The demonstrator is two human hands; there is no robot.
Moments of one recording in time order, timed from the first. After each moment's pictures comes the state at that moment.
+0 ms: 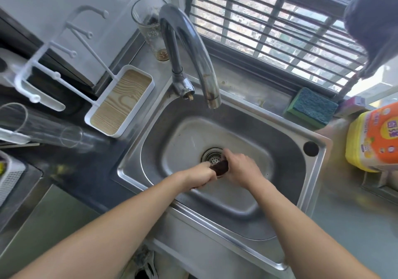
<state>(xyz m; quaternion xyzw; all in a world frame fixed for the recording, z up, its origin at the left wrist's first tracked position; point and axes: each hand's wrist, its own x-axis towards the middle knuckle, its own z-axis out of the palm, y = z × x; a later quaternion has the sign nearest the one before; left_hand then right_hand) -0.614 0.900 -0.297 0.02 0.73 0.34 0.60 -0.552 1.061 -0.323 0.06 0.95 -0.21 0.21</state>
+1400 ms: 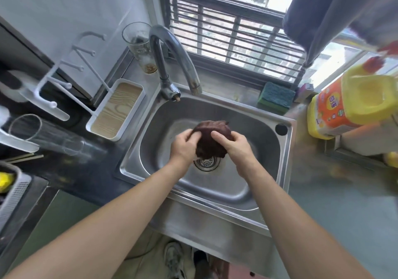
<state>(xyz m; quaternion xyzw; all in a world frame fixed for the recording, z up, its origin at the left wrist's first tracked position) -0.614 0.897 -0.250 0.00 0.75 0.61 0.25 -0.536 1.035 -0.233 0.38 0.61 -0.69 -0.01</state>
